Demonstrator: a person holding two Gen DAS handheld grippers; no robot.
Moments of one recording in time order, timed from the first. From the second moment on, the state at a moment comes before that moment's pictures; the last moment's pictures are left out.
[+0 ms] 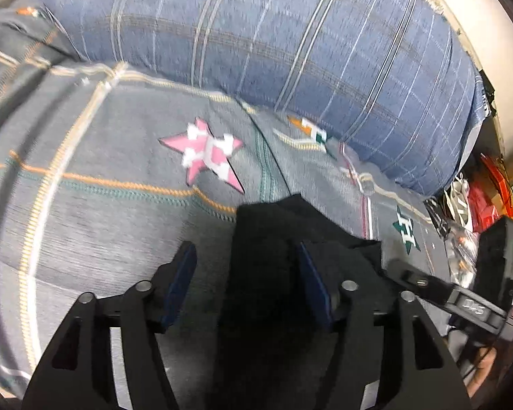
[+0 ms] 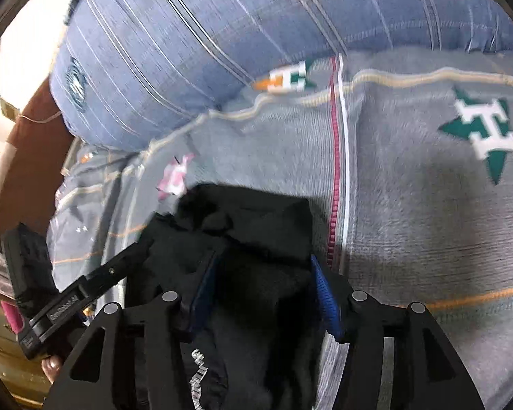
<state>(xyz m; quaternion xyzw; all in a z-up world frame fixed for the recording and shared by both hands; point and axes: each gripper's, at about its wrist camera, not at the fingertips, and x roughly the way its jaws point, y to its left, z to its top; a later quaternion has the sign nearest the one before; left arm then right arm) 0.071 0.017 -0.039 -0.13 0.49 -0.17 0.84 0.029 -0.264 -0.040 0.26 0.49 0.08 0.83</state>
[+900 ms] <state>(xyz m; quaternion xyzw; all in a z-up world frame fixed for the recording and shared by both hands) 0.024 0.009 -0.022 -0.03 0.43 -0.12 0.89 -0.021 -0.234 -0.022 0.17 0.48 0.02 0.86</state>
